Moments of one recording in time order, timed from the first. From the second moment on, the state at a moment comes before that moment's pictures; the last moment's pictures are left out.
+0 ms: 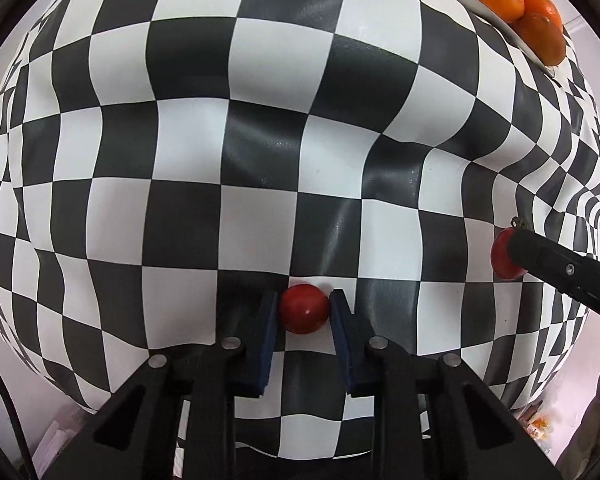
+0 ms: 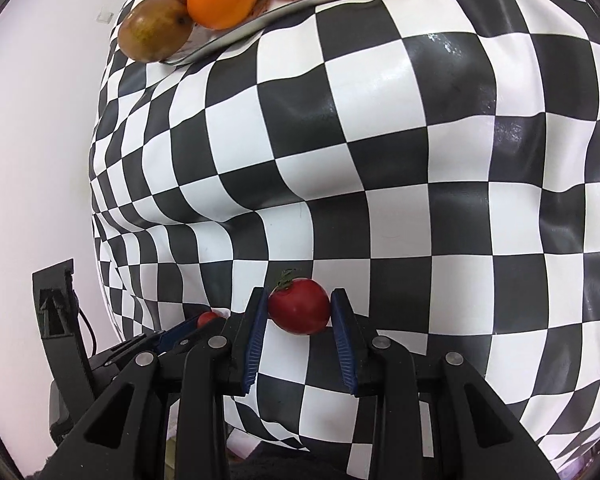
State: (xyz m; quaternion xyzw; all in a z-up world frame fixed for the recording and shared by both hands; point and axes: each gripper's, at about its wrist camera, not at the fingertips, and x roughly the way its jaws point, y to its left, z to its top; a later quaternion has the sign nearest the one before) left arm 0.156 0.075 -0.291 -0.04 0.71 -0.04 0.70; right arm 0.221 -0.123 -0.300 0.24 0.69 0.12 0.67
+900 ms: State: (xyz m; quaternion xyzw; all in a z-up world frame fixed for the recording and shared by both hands) left arm 0.337 0.010 -0.188 -0.17 0.64 -0.13 0.73; right arm 0.352 -0.206 -0.235 0.40 0.58 0.12 0.70
